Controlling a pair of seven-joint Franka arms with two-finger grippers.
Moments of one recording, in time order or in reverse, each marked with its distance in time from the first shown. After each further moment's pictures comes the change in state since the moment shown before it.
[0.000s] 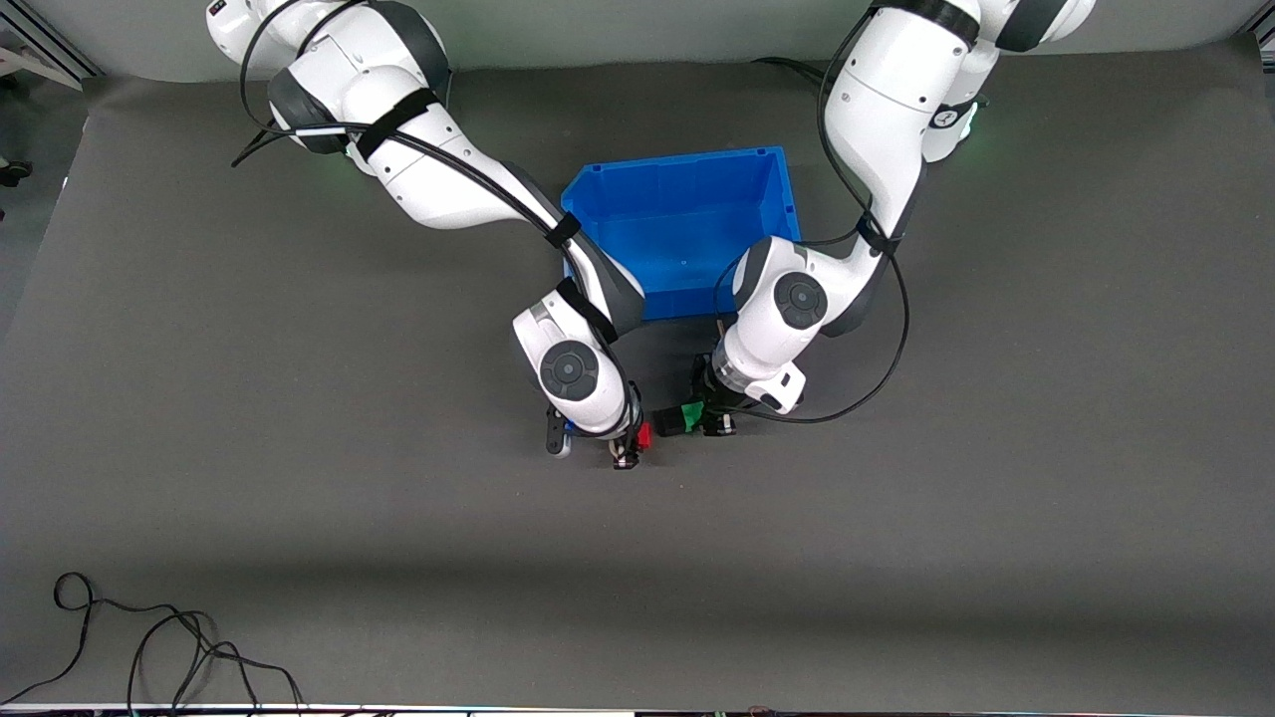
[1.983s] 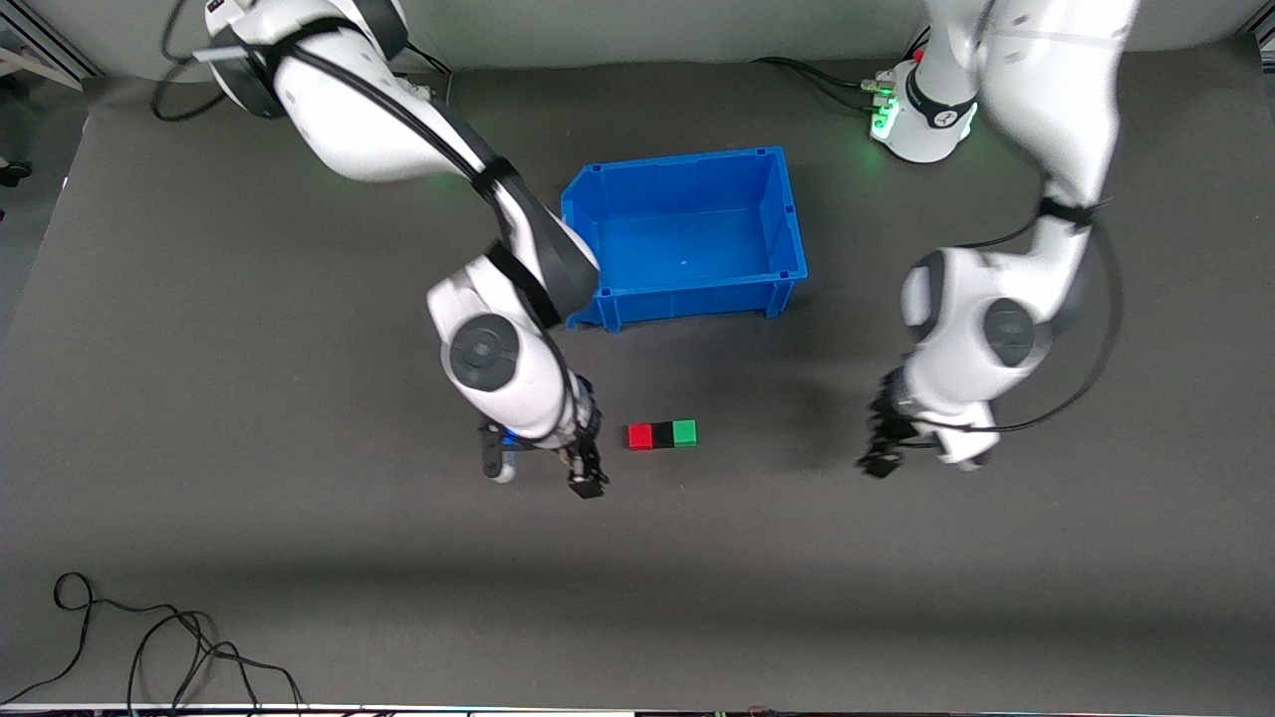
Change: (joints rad) left arm 0.295 -0.320 0.164 -0.155 0.205 -0.426 0.902; right arm -0.097 -0.250 -0.012 0.122 -0.009 -0.376 -0.294
